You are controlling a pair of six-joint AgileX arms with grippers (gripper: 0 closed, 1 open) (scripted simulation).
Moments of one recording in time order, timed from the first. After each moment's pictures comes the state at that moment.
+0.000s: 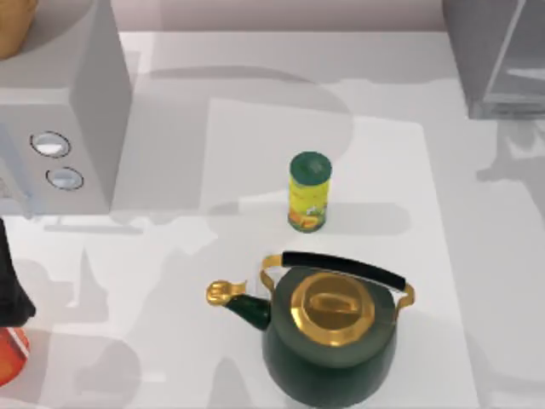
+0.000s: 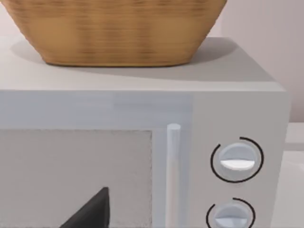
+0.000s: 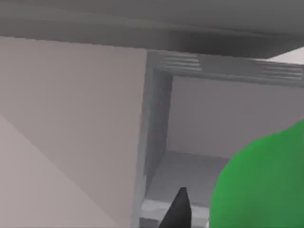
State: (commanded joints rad) left arm 0.00 0.00 0.00 0.00 0.00 0.00; right arm -0.14 1.05 0.63 0.74 -0.26 0.00
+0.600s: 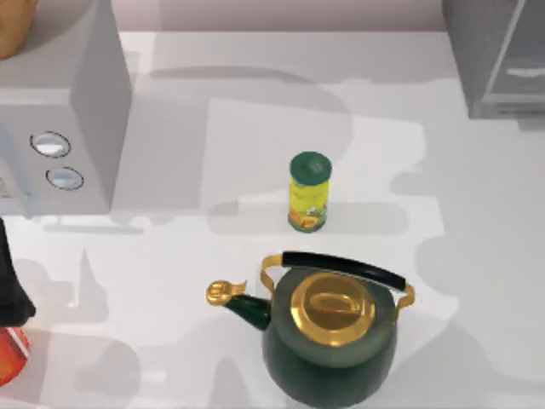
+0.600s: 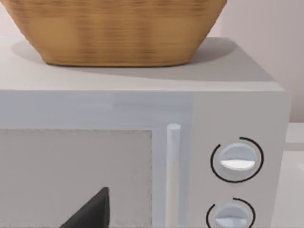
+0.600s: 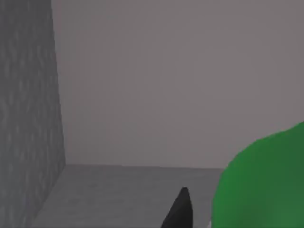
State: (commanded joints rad) left arm 0.00 0.00 0.00 0.00 0.00 0.00; right arm -0.27 1.99 0.94 1.11 -0.27 0.02
